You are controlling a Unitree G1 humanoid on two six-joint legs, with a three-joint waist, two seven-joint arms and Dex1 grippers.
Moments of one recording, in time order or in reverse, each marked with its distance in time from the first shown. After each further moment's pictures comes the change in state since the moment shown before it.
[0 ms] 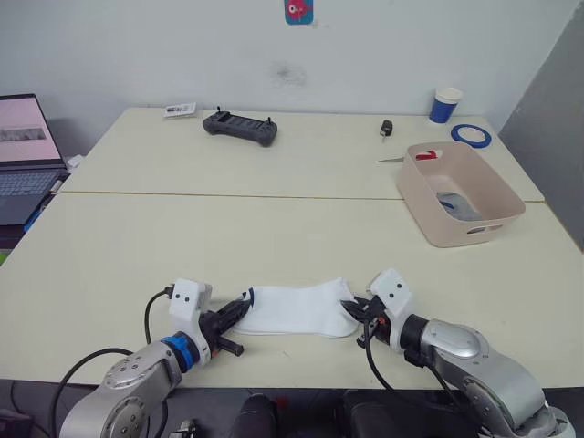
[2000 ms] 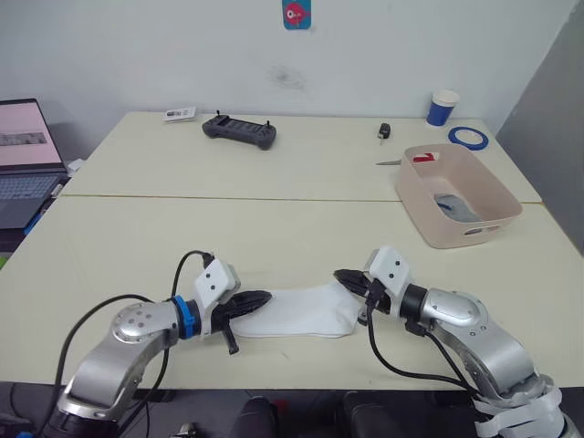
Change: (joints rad) left arm -0.262 0.302 -0.189 0.156 0.158 -0.337 -0.452; right arm -0.163 -0.038 0.004 0.111 -0.072 -0.254 0.245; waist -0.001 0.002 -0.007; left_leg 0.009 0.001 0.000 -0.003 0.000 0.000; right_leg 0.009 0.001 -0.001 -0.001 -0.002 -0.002
